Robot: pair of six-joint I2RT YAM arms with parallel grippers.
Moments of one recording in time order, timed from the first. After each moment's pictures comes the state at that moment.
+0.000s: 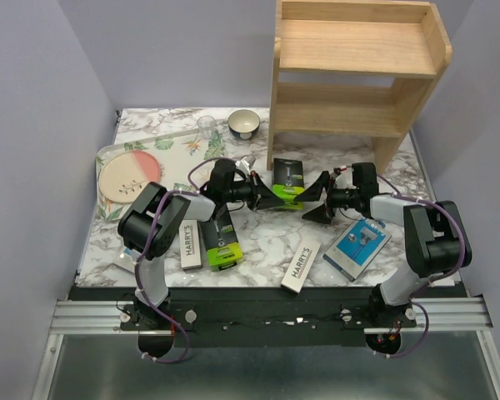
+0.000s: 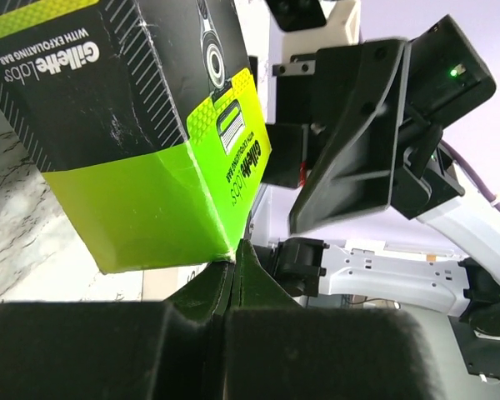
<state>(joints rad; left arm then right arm) -0.52 1.90 0.89 0.69 0.81 -1.27 0.14 1.64 0.72 0.10 -0.95 0.92</state>
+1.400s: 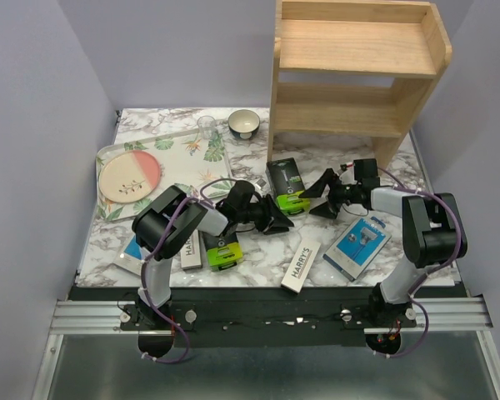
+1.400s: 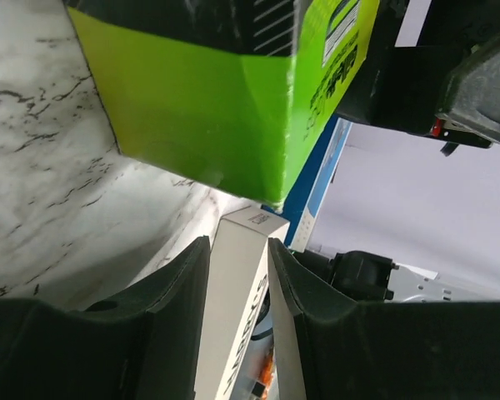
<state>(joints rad) -0.68 1.96 0.81 0.62 0.61 -1.25 0.09 1.70 0.81 -0.02 -0.80 0.83</state>
